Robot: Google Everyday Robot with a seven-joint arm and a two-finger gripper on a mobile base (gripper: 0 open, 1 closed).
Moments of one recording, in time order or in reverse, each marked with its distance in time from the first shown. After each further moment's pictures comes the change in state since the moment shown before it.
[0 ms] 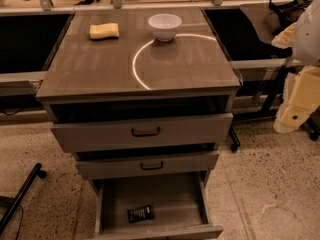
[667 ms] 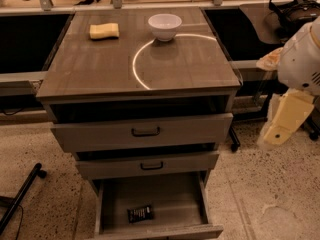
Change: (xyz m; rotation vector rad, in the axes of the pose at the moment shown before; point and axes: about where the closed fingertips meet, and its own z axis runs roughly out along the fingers) arm -0.010 0.022 0.038 -0.075 -0.115 0.014
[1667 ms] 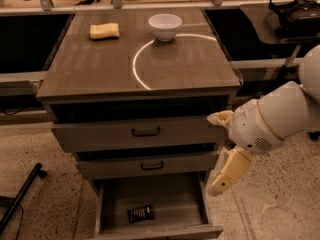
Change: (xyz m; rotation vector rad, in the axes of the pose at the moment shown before) arm -0.036 0.072 0.121 -0.231 -0.339 0.054
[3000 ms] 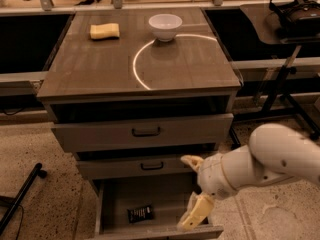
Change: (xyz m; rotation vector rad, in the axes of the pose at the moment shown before) arm 0.049 0.024 0.137 -0.079 -0.124 -0.027
